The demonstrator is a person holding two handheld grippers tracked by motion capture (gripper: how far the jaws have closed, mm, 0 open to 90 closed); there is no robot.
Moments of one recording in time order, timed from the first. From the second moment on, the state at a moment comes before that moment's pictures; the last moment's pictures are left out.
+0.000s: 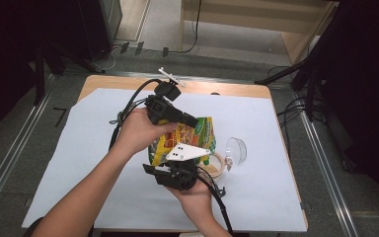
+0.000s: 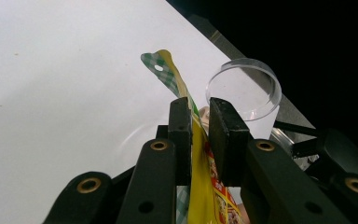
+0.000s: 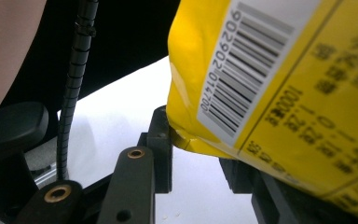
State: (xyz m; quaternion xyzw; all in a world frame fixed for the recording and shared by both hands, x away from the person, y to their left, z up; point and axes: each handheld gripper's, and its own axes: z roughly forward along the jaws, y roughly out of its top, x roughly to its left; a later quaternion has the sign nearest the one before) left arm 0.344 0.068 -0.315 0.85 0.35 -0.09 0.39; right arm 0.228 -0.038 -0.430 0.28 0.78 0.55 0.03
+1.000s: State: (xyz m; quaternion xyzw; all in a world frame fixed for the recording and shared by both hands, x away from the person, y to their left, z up) left arm 0.341 0.073 -0.319 0.84 0.35 -0.09 0.40; right arm 0.227 -0.037 -0.434 0.27 0.79 0.54 0.05
